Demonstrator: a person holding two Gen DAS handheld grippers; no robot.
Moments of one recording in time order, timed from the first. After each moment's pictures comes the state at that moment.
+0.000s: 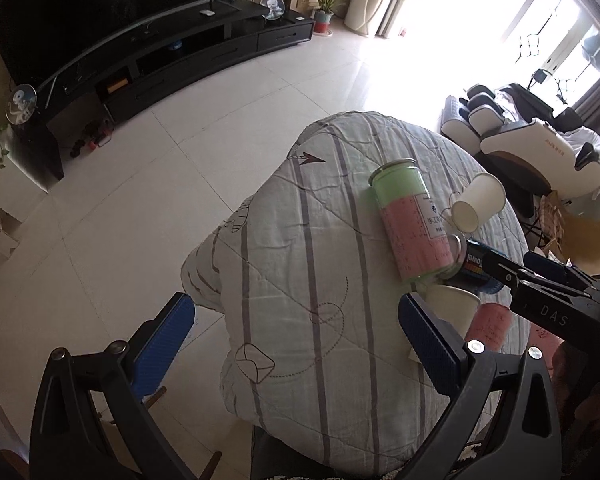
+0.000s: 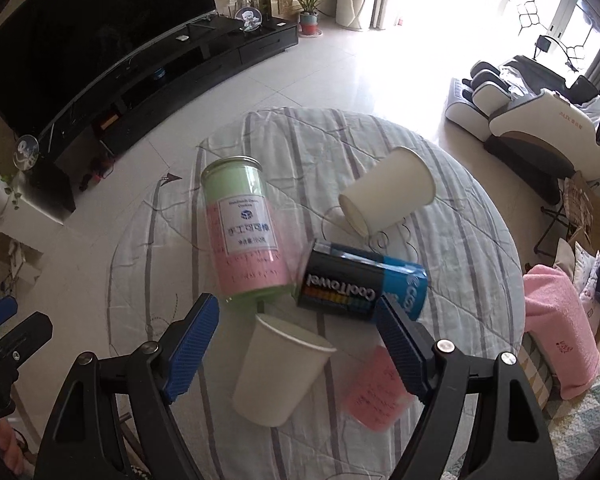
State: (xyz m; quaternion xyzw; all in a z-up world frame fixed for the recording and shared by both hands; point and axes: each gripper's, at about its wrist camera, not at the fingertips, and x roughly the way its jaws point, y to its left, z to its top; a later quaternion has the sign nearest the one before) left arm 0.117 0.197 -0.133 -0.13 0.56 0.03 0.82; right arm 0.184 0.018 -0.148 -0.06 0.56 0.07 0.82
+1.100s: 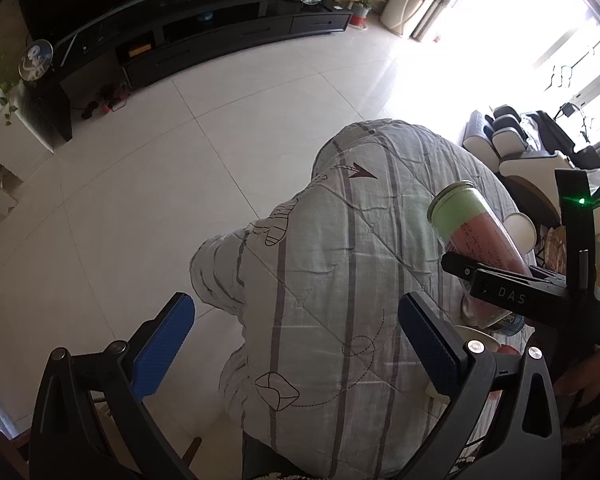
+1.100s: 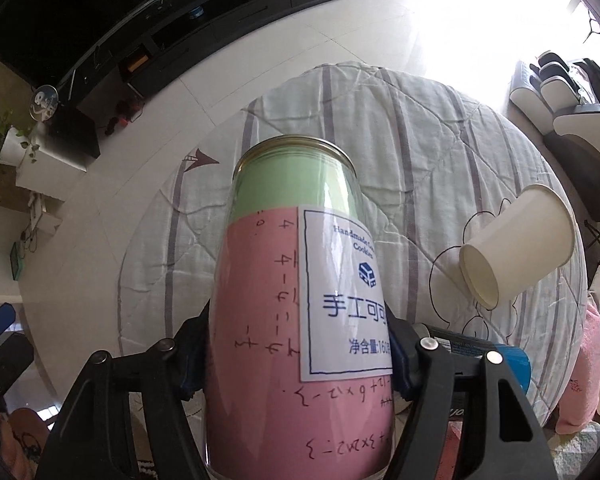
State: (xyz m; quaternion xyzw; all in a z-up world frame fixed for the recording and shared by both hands) left arm 0.141 0.241 -0.159 -0.19 0.58 0.07 0.79; right arm 0.262 0.081 -0.188 -0.06 0.64 0.14 0.76
